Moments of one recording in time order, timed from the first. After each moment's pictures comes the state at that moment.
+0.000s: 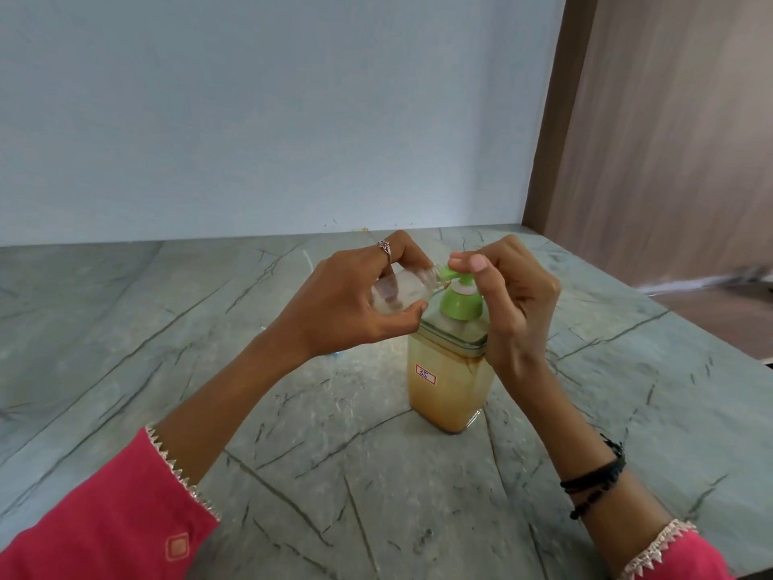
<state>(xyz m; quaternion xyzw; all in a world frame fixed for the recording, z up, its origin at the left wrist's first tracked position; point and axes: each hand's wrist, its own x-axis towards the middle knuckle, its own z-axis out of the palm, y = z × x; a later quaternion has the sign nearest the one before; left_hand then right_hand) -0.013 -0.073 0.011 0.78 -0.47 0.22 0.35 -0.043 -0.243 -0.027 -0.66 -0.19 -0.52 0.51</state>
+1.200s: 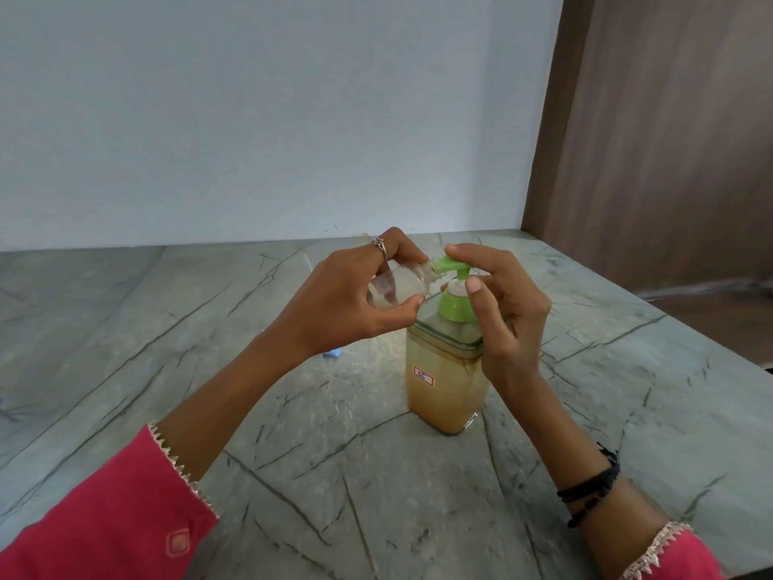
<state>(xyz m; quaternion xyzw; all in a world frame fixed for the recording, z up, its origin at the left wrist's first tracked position) -0.014 -0.075 0.013 0.77 -0.47 0.23 0.36 -0.044 -0.248 -0.038 -0.66 -0.24 -0.50 0.50</state>
